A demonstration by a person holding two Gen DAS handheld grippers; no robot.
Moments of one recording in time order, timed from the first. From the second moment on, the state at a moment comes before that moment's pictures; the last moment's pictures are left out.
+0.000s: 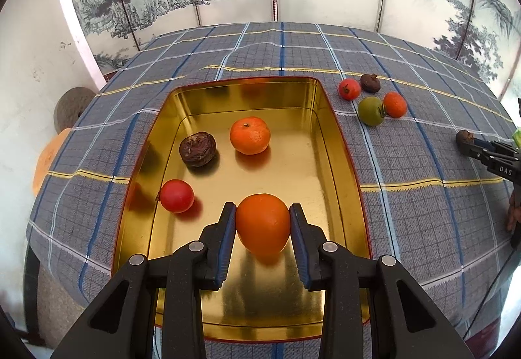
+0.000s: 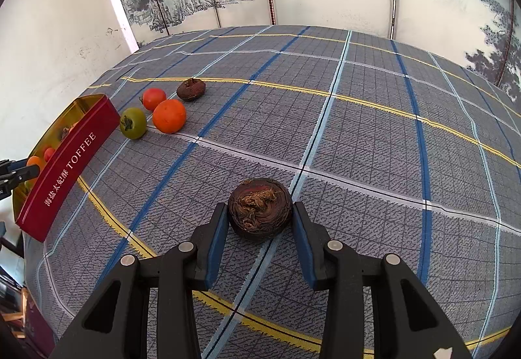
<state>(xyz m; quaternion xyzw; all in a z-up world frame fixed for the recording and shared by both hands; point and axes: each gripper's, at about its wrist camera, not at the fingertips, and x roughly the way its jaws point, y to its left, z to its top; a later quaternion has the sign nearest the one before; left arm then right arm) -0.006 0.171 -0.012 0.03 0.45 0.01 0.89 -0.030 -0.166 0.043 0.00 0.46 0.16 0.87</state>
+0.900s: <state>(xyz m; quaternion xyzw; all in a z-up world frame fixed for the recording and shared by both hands) -0.031 0.184 0.006 0.03 0.41 0.06 0.91 -0.034 -0.155 0.042 -0.04 0.46 0.15 0.87</state>
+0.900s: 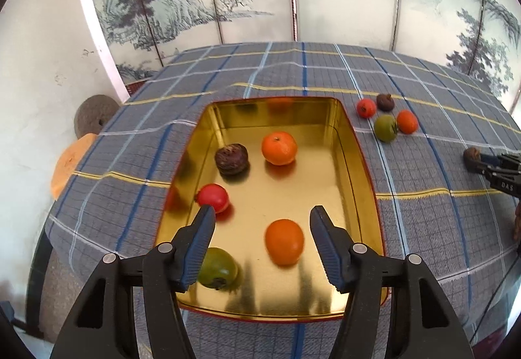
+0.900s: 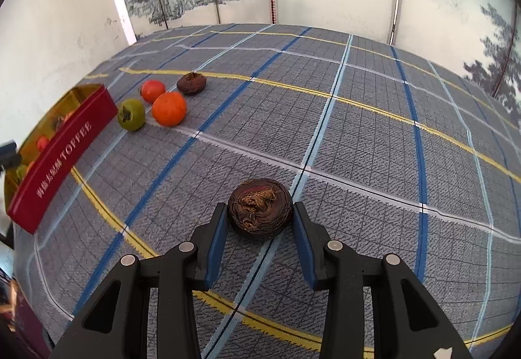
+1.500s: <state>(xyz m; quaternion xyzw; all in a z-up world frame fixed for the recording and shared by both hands) -0.058 0.223 0.005 0.01 0.39 0.10 0.91 -0.051 0.028 0.116 -0.03 0.42 0.36 0.83</state>
